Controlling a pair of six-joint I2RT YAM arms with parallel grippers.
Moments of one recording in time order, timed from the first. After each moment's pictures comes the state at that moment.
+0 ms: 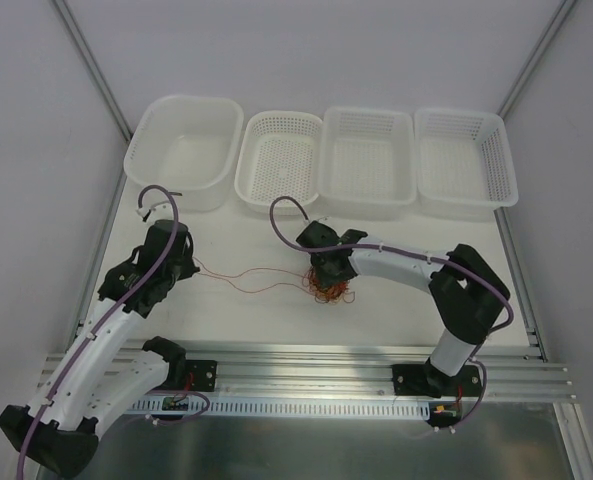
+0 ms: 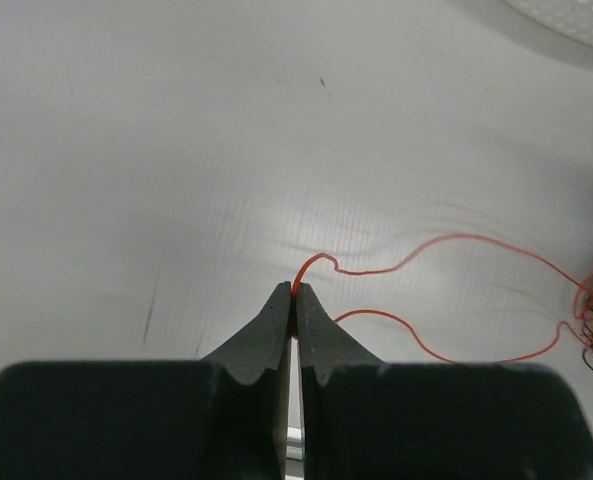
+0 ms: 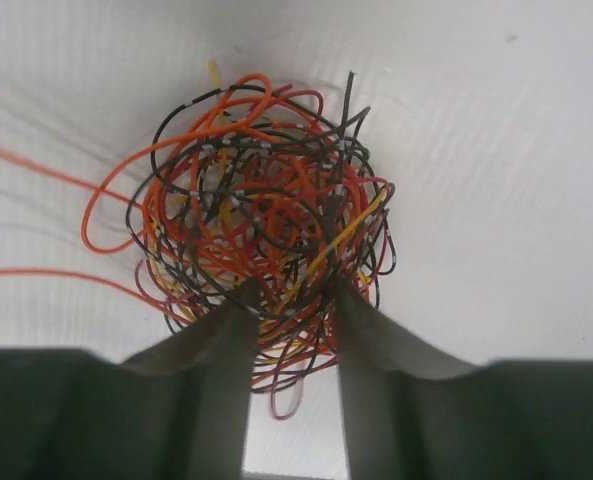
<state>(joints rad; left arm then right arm) -0.39 0.76 0.81 -0.85 -0.36 -0.54 0.91 1.73 1.13 -0.66 0.31 0.48</state>
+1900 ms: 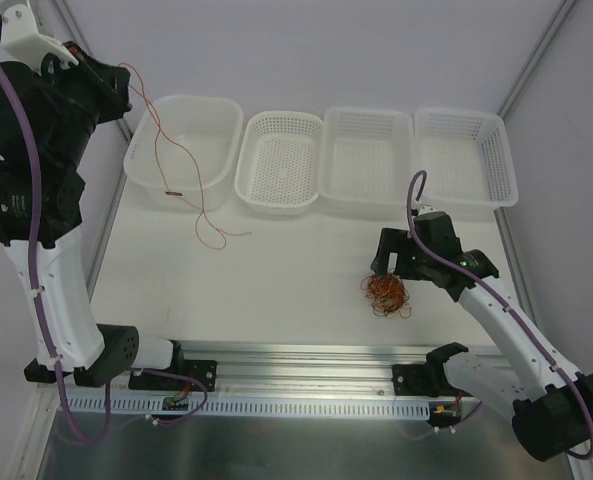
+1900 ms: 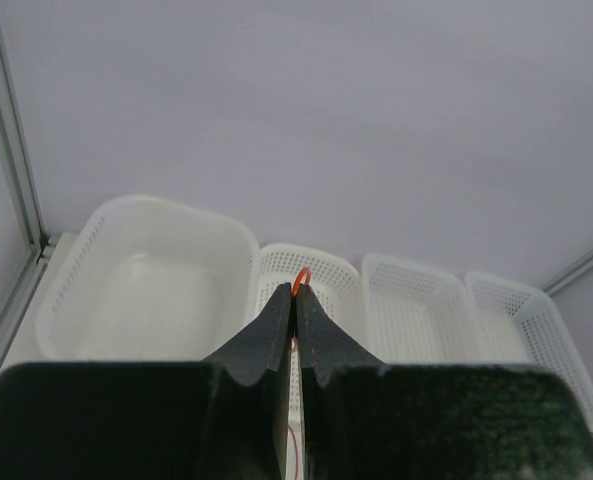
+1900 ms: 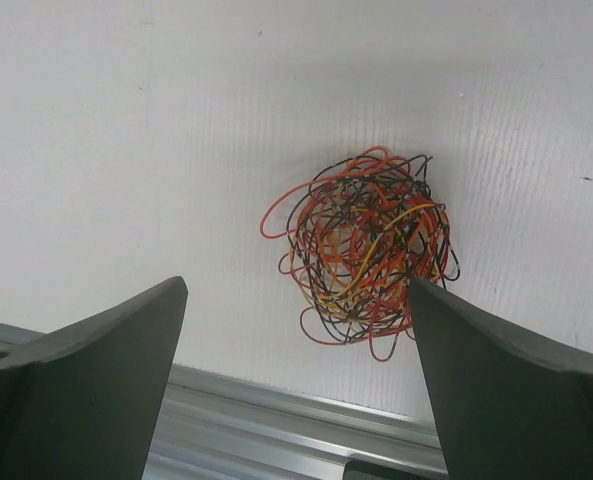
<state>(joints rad) -0.06 1.32 2.27 -0.92 -0.01 -0.33 0.40 0.99 0.82 -0.72 -0.01 0.43</state>
